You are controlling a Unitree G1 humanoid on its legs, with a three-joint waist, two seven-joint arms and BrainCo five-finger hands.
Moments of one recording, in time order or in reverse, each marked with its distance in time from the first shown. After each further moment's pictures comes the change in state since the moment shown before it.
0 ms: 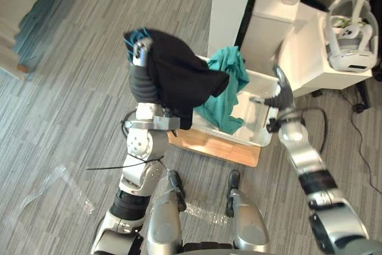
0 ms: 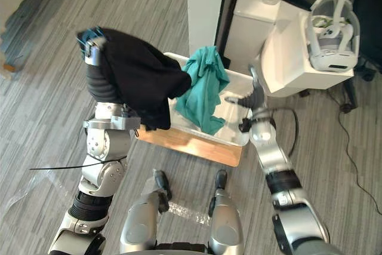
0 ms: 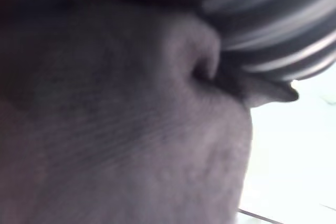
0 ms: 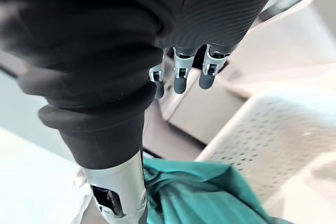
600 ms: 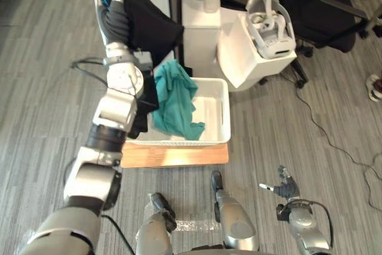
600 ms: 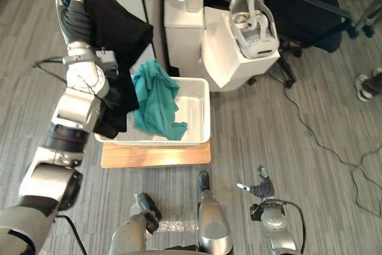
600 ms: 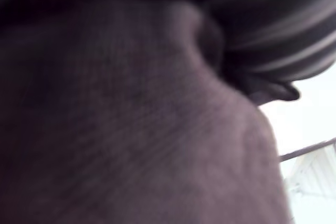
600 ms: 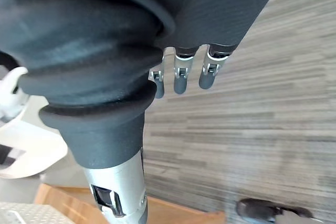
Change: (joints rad) left arm -0.597 0.380 -0.133 0.986 0.428 0.226 0.252; right arm 0.322 0.107 0.042 0.269 0.170 -0.133 0.113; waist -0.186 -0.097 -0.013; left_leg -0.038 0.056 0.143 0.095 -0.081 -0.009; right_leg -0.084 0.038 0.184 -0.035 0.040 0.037
